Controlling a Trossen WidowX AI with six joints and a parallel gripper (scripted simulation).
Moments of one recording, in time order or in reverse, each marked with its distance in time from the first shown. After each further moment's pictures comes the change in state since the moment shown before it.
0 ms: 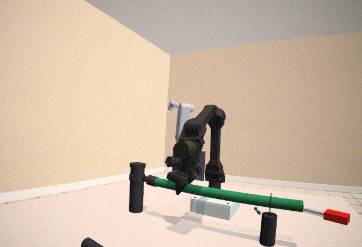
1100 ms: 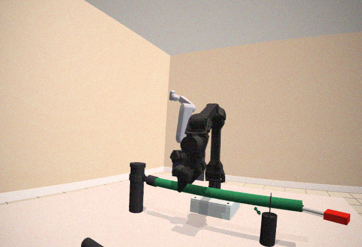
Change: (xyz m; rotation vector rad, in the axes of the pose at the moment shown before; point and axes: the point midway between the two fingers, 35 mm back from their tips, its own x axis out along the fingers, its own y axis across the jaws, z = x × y) arm -0.024 -0.001 -0.013 -0.005 -0.001 -0.009
